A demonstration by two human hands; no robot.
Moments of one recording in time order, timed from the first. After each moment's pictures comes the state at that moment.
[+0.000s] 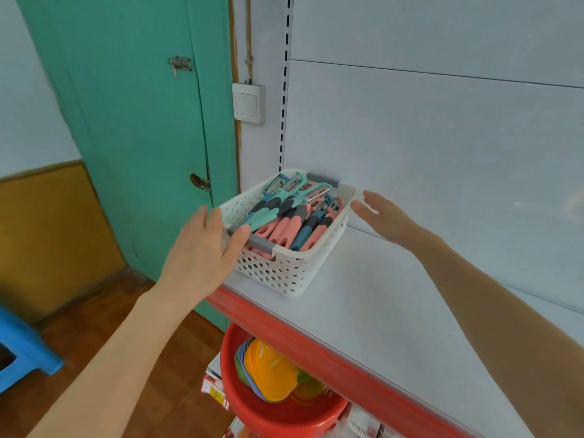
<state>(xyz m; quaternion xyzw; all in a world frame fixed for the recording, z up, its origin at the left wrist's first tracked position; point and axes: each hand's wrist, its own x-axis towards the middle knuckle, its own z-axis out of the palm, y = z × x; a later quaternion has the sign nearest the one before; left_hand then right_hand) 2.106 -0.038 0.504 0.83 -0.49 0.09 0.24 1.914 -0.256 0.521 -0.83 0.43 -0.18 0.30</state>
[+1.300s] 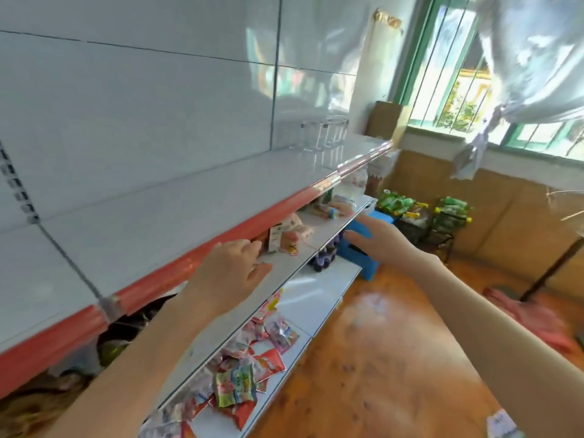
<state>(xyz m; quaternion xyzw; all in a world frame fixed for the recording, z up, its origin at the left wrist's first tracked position) 1.461 0.022 0.473 0.15 -0.98 -0.07 0.15 1.264 0.196 0.509 -0.36 0.91 -0.18 0.05</state>
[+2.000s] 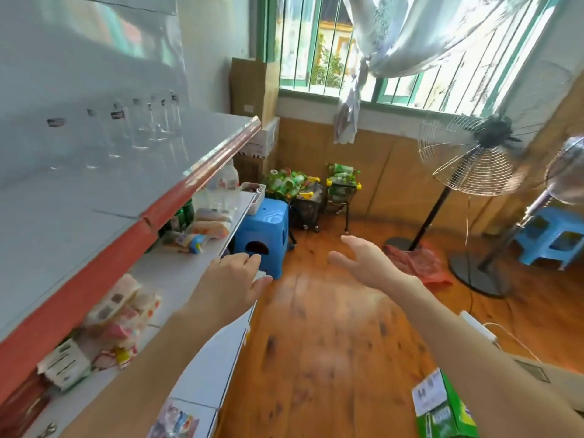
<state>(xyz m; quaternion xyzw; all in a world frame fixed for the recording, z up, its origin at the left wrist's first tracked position) 0.946 0.059 0.416 -0.05 -0.99 -0.07 0.10 0.857 0.284 0.436 -0.15 0.97 -0.19 0.06</state>
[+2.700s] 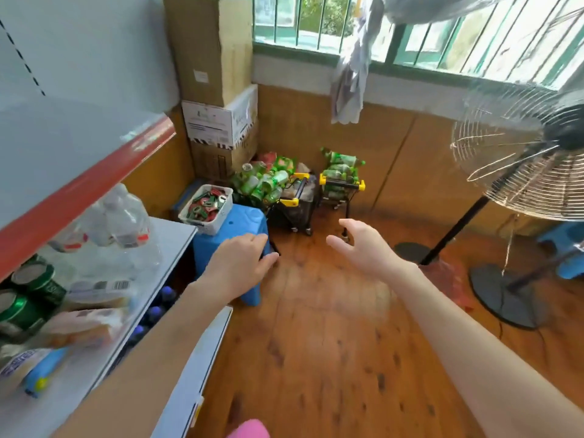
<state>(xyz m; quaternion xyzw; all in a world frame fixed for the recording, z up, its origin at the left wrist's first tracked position) 0.439 0.121 0.371 -0.02 -0.99 -0.12 0.02 0.368 0.335 0.391 -0.15 0.96 -0.22 0.09</state>
